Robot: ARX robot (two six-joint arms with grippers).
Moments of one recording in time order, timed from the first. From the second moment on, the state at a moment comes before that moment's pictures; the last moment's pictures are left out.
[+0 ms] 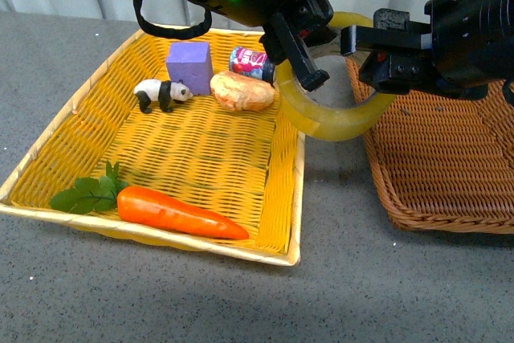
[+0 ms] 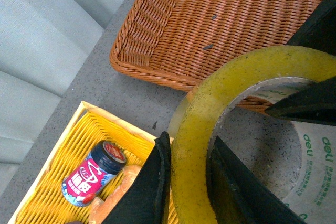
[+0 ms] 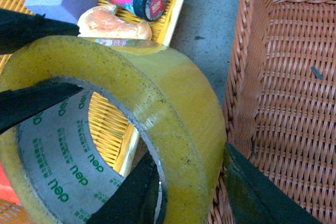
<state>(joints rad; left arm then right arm) -0.40 1.98 1.24 0.22 0.36 0.74 0.30 1.77 0.91 0.10 -0.07 0.21</state>
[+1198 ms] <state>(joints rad) -0.22 1.98 1.29 0.25 -0.14 -0.28 0.09 1.88 0.87 0.28 0.20 -0.10</state>
